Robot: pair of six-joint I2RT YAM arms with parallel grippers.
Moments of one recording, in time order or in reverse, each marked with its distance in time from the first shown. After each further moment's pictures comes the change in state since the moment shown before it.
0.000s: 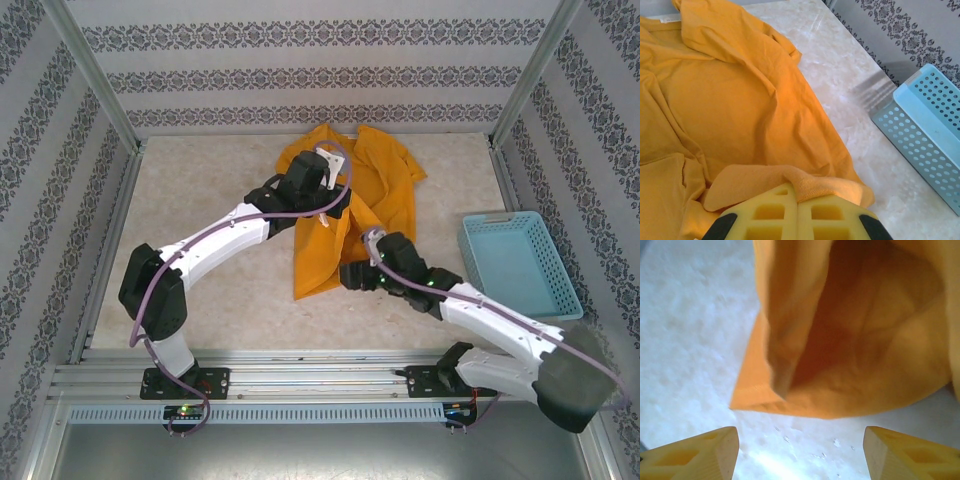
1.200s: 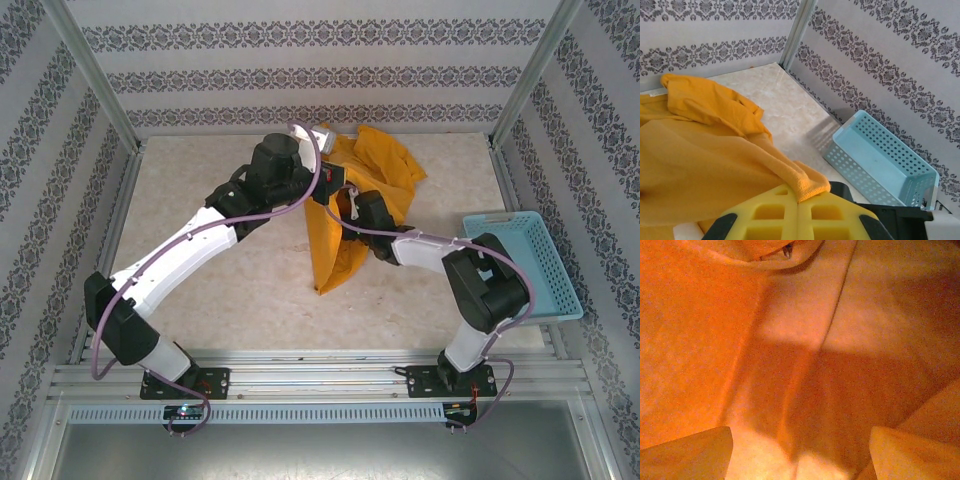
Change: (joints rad) left arm 0.007 -0.212 0.032 -0.003 0.068 0.002; right arm -0.179 0.652 0.361 0.362 0.100 -0.181
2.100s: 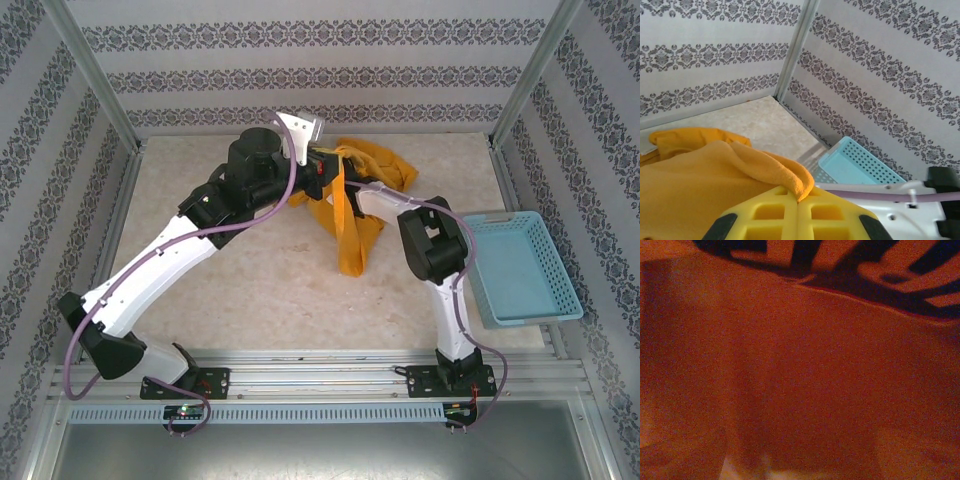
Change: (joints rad) left arm -0.061 -0.083 0.108 -0.071 -0.076 0.000; right arm -0.031 0.509 0.748 -0.579 0.227 0.074
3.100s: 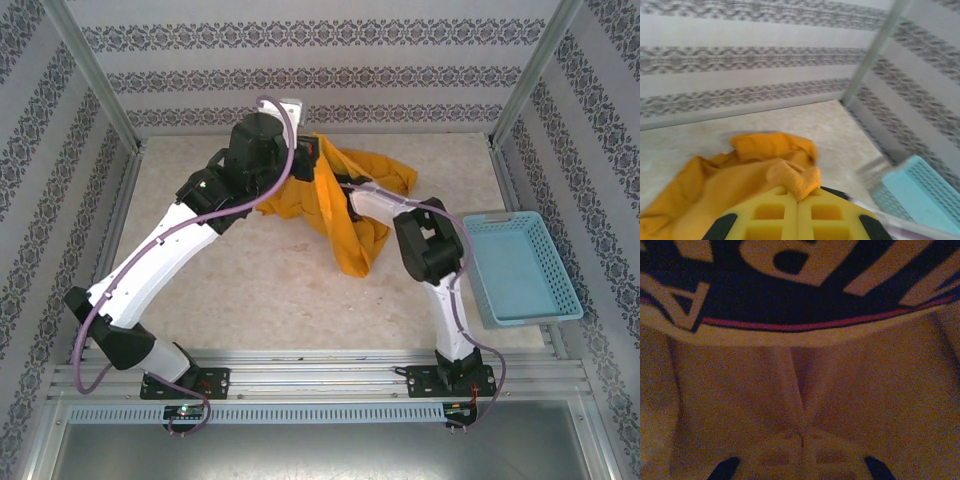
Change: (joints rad) left arm 0.096 0.071 0.146 -0.210 -0.266 -0.023; right arm 0.037 -0.066 -0.106 -0.060 -0.077 0.003
